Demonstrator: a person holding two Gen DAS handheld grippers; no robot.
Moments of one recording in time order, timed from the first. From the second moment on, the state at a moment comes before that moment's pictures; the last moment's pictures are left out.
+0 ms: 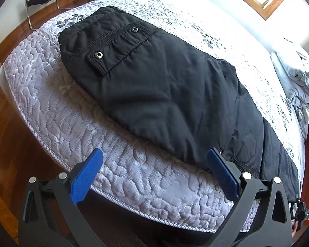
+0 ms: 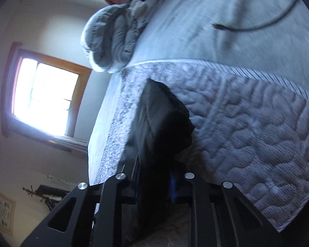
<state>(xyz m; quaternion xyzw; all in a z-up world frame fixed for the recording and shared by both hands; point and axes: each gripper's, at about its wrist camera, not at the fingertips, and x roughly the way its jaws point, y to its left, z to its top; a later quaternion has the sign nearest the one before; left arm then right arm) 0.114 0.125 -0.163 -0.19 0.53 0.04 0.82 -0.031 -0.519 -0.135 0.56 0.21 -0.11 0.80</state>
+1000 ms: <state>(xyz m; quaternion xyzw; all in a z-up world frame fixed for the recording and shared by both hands) 0.084 0.154 -0.169 -0.25 0.51 0.03 0.82 0.069 -0.345 0.045 0.29 0.26 0.03 0.92</state>
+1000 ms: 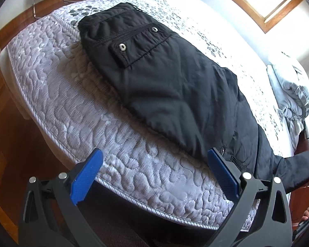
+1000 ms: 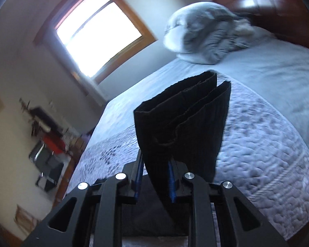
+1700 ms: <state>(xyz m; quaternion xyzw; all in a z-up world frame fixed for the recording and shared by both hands) 0.067 0.192 -0.185 -0.28 0.51 0.07 0.81 0.134 -0.187 -0.080 0.28 0.46 0.17 0.83</state>
